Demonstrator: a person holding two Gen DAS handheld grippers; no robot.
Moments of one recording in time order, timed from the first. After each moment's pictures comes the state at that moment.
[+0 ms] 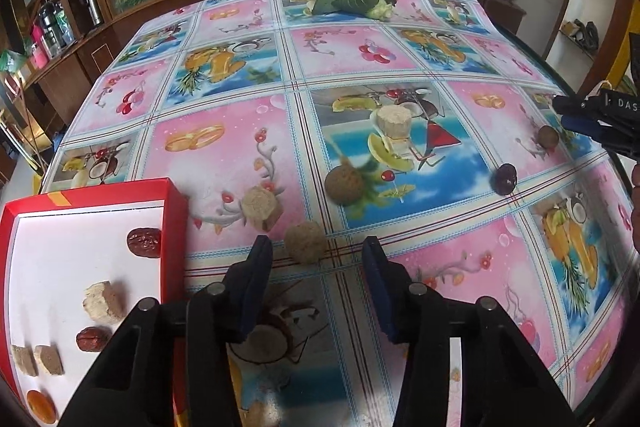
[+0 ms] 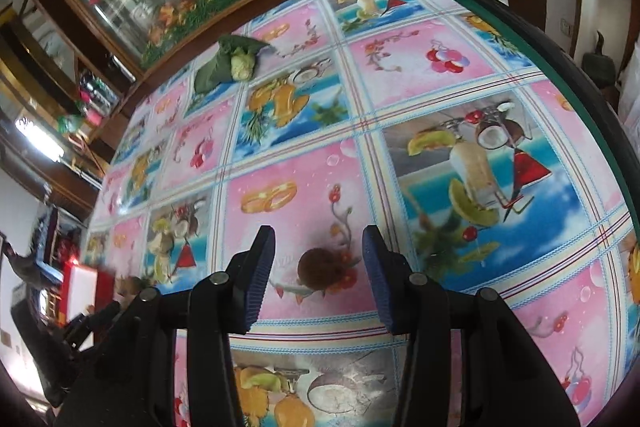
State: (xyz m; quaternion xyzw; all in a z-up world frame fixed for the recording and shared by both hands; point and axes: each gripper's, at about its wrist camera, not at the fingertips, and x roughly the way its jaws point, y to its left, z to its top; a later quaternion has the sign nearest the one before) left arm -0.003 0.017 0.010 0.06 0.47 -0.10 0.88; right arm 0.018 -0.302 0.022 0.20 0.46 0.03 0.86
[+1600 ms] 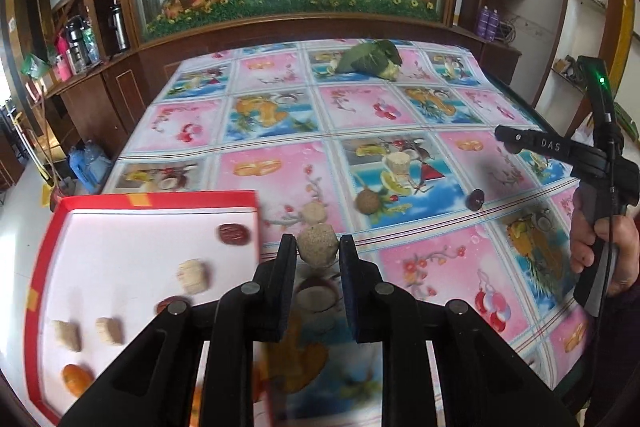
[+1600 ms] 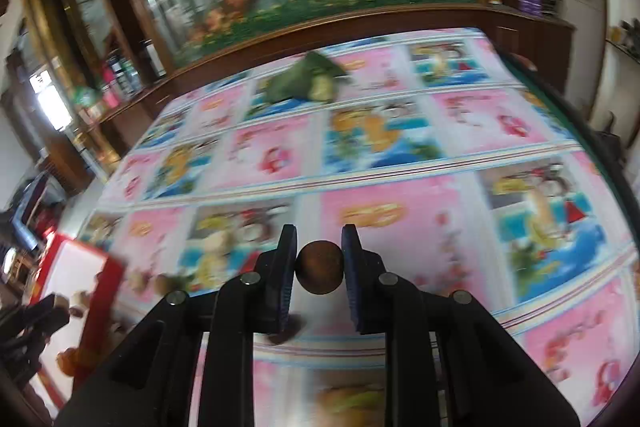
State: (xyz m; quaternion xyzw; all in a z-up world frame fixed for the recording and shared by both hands) left arm -0.057 0.066 0.068 0.04 0.39 -0.09 0.91; right arm 0.003 -0.198 0.045 0.11 0.37 0.06 0.92
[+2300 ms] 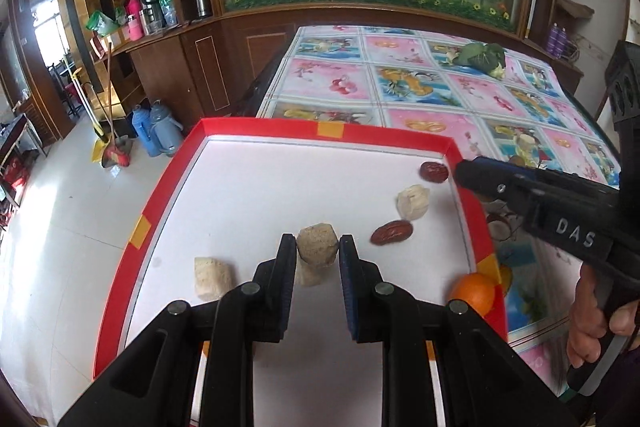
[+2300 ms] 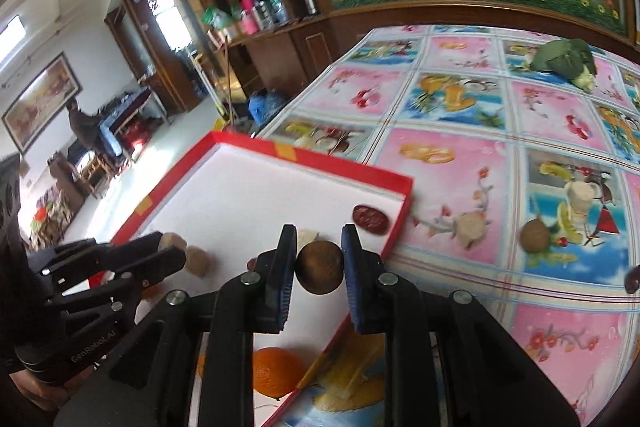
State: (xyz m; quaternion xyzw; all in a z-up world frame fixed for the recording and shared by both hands) left arm -0.081 0.200 0.043 0.01 0.41 0.02 0.91; right arm -0.033 0.054 0.026 0.04 0.40 0.28 0.87
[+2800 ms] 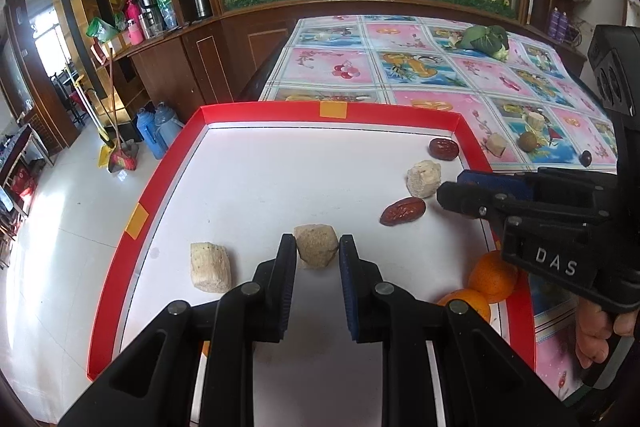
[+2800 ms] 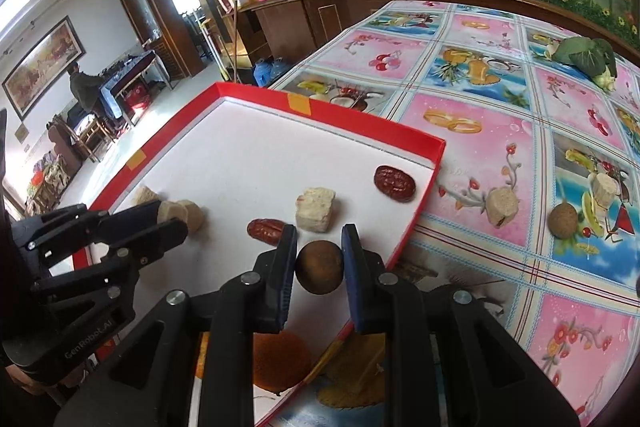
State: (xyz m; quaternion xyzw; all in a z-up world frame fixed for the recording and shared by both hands) left arm -0.085 0.196 0.030 0.04 0.41 0.03 0.91; right arm -0.038 0.072 0.005 0.00 0.43 0.29 0.86
